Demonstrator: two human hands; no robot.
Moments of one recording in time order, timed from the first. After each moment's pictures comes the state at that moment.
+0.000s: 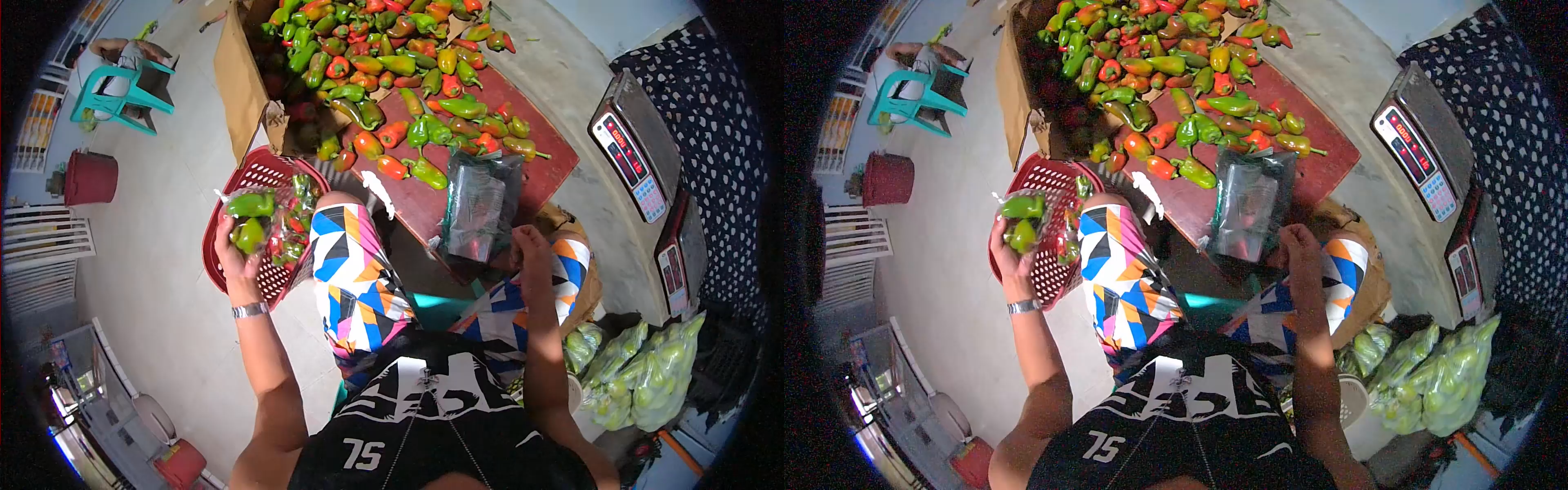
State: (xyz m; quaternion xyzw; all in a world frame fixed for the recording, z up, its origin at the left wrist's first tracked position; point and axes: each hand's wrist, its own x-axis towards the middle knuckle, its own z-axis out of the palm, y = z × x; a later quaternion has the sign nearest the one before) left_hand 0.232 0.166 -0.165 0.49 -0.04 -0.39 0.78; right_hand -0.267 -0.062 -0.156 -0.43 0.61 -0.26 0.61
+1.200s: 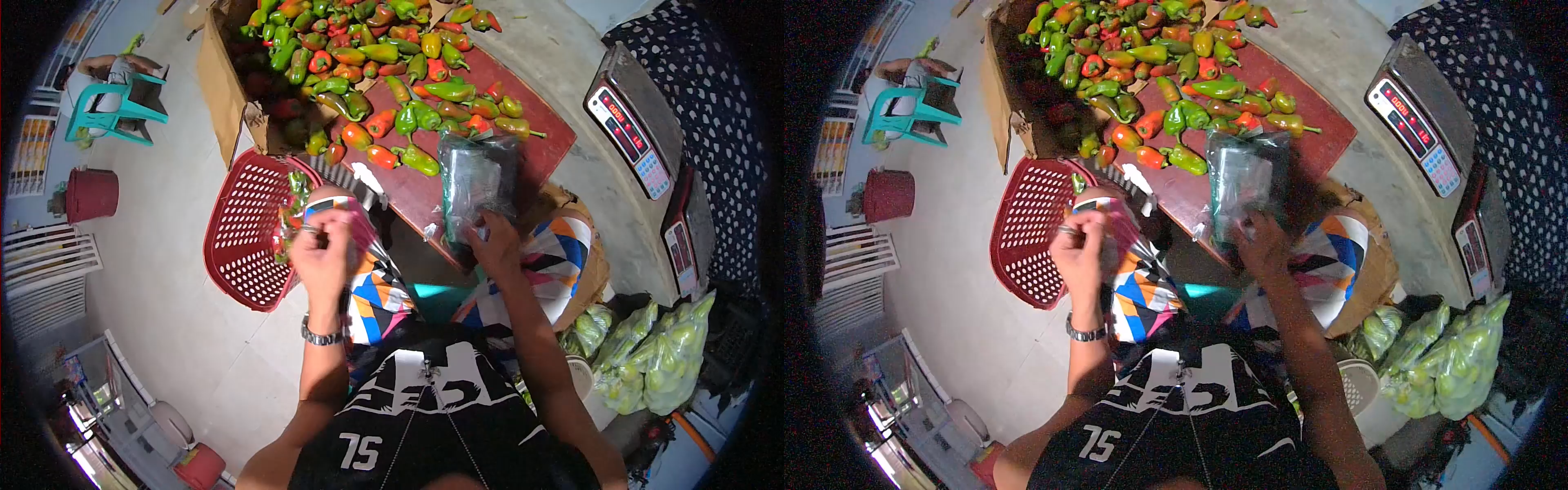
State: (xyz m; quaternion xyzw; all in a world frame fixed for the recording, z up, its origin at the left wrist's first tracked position) left_hand 0.034 0.083 -0.111 0.73 -0.31 -0.19 0.58; right_hand -0.234 -0.039 -0.203 -0.78 0.52 -0.19 0.30
